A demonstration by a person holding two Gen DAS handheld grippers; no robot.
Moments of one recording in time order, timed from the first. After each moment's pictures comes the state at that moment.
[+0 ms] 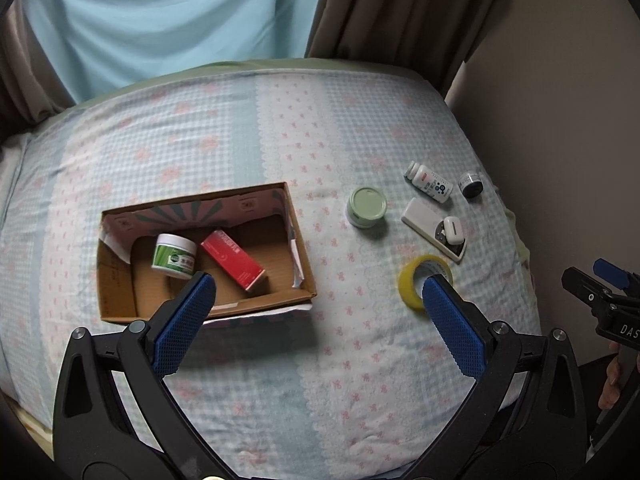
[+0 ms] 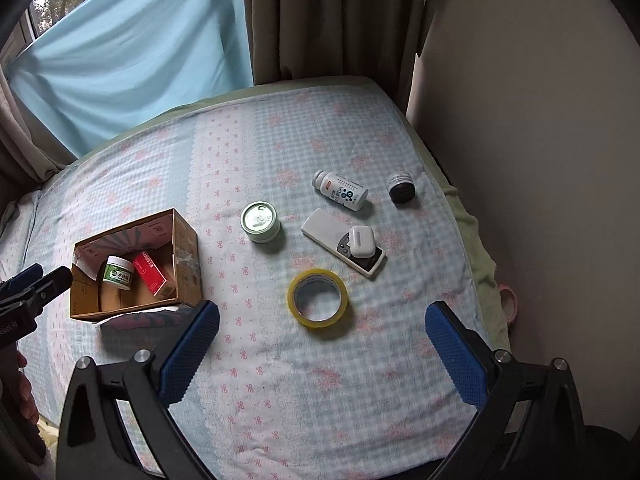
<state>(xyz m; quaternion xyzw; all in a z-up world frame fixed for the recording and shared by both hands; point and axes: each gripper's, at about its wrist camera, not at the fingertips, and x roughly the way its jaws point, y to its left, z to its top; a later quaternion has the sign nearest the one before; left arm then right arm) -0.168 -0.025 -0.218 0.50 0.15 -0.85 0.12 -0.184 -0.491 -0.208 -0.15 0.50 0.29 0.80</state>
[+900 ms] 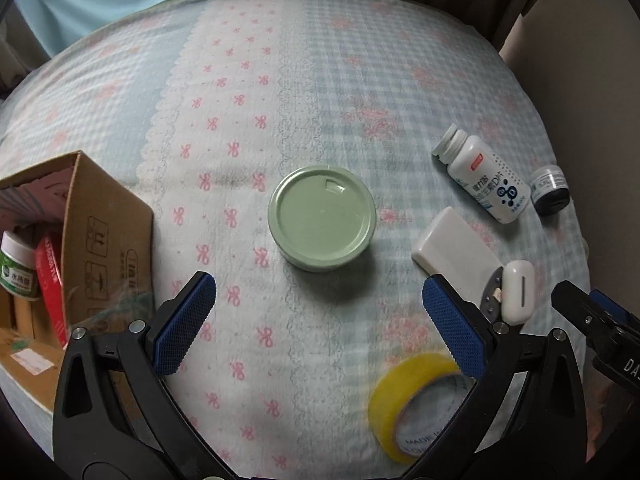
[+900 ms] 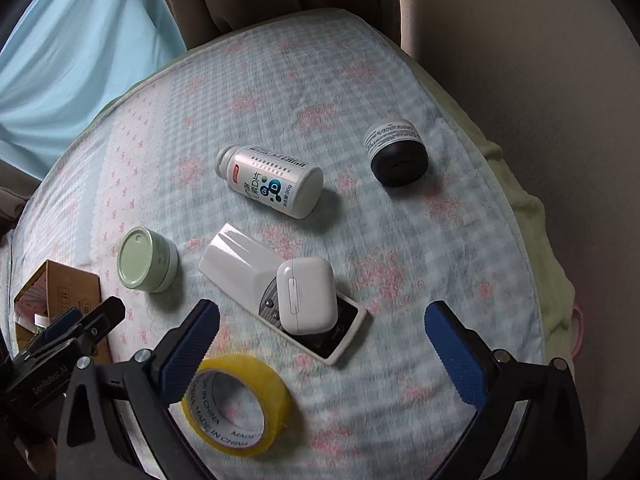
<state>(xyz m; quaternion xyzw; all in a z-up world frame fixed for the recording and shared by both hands) -0.356 0.038 -0.448 0.53 0.16 -0.81 0.18 -0.013 -0.456 -0.415 -0.08 0.57 0.26 0.78</state>
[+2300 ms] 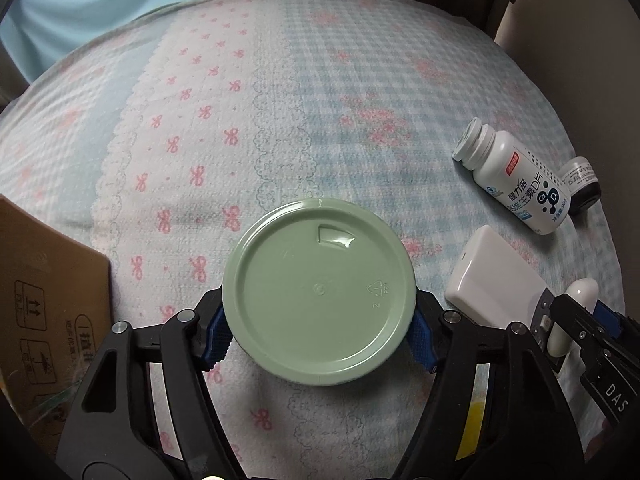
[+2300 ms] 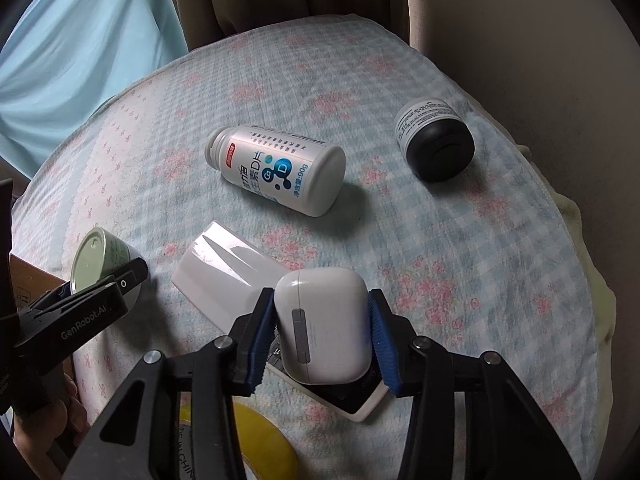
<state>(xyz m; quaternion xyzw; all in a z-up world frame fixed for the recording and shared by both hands) -0.382 0.031 -0.481 0.51 0.14 -0.83 0.15 -0.029 -0.437 -0.455 -0.05 0.53 0.23 0.82</state>
